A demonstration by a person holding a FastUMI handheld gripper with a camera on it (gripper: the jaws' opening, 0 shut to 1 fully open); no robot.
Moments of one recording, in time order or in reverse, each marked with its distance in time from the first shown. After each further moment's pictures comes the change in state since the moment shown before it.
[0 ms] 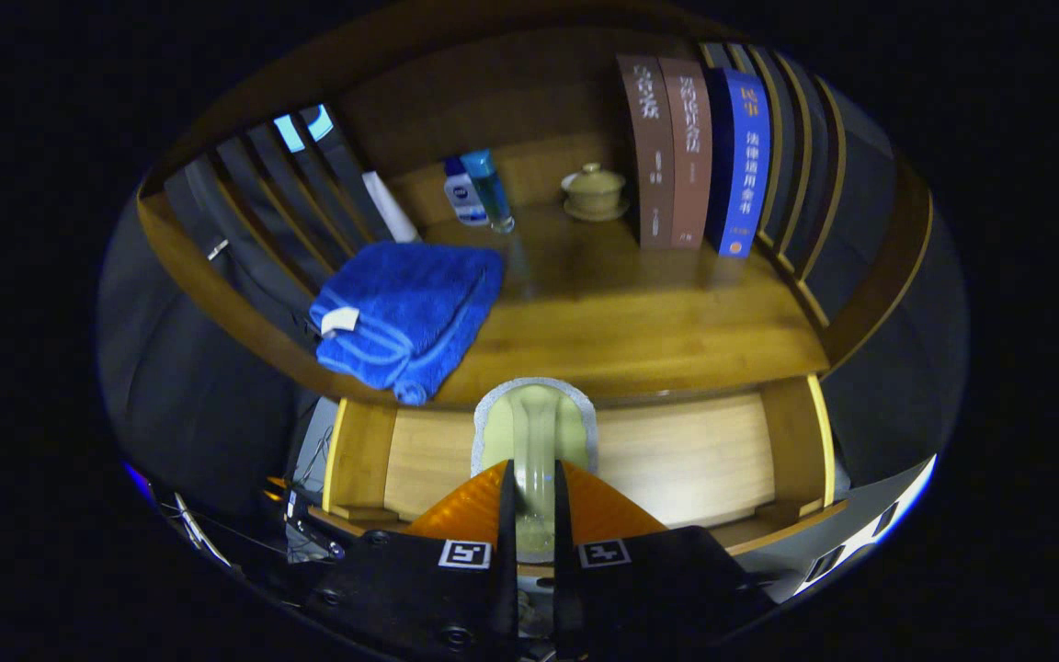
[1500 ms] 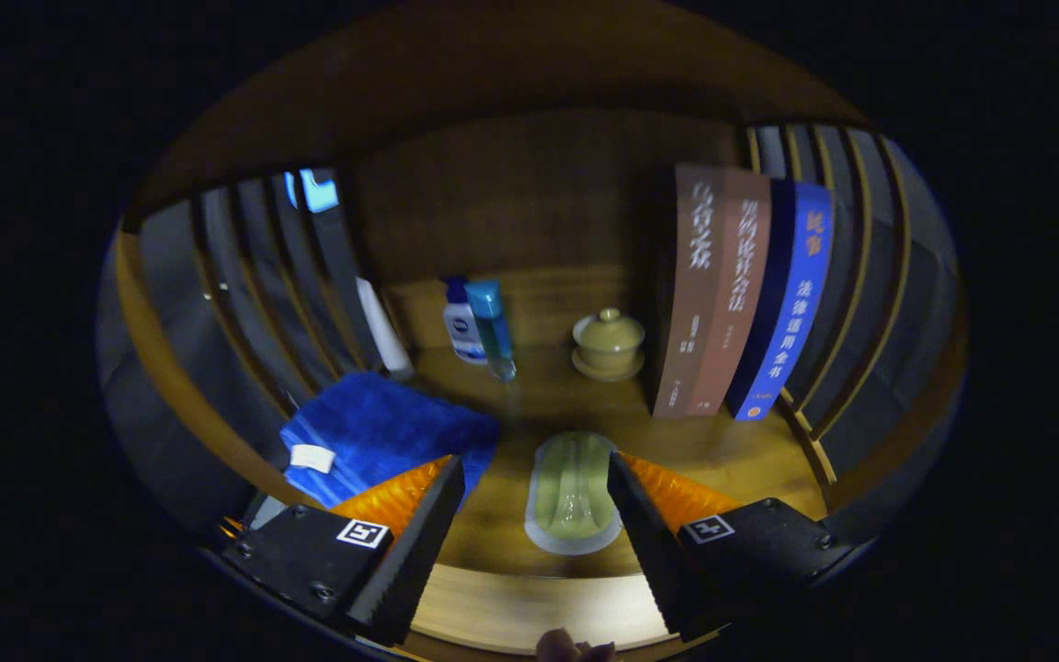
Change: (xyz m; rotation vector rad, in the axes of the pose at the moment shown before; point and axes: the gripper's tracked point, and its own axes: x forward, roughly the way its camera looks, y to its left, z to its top) arm 0.021 0.022 0.109 -0.095 -0.462 0.032
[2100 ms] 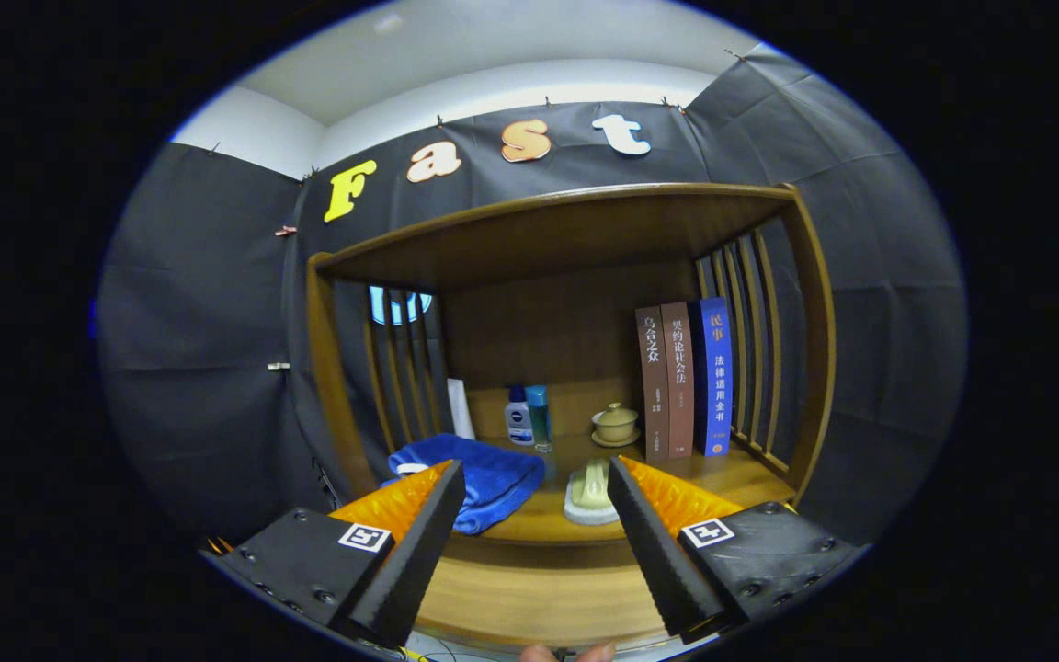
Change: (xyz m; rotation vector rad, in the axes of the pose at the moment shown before) arm -0.168 0.024 -0.047 -0.009 -0.417 0.055
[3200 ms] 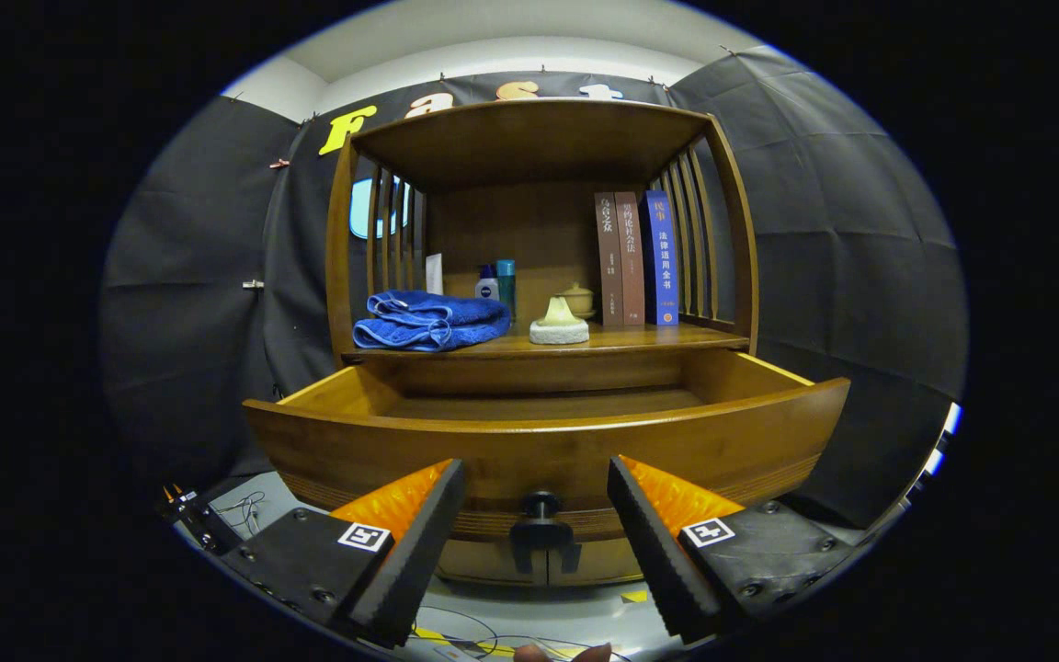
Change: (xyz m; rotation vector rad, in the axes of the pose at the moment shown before) arm -0.072 -0.022 -0.190 -0.080 0.149 -0.124
